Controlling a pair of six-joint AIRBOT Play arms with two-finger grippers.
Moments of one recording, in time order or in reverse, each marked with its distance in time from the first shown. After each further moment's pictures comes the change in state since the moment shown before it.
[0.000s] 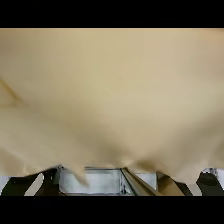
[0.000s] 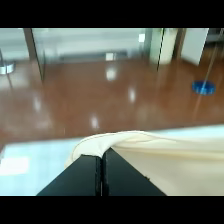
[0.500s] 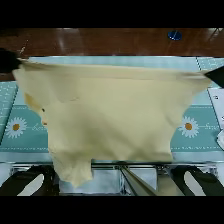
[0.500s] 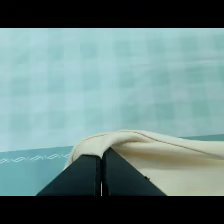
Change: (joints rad) left arm -0.027 -0.348 -0.452 0.042 0.147 -0.031; right arm 0.000 -0.222 -0.671 0.188 -0.296 -0.107
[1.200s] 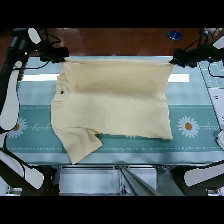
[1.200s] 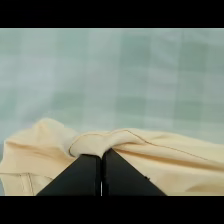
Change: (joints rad) left arm 0.001 -0.864 0.510 -0.059 0.144 -0.152; right arm 0.001 -0.892 0.450 0.070 -0.246 -0.047
